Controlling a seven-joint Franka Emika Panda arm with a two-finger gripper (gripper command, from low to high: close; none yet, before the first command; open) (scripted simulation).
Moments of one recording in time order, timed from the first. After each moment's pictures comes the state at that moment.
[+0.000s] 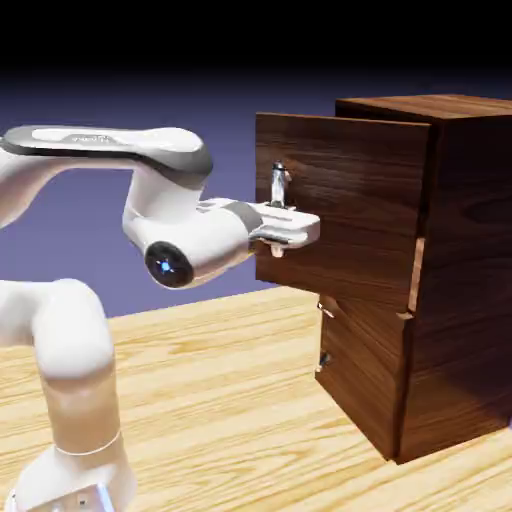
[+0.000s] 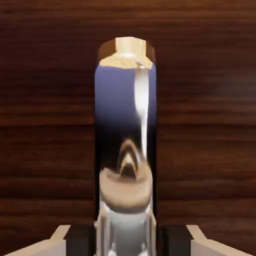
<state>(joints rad) 0.00 -1.15 -0.25 -2.96 1.62 2.40 1.98</state>
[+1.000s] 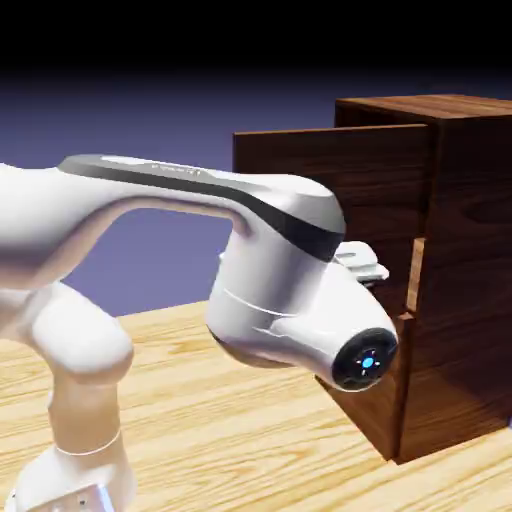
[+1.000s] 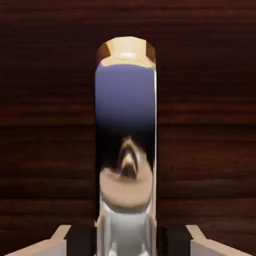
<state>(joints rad) 0.47 -0.75 -1.27 -2.28 0.71 1.29 2.02</state>
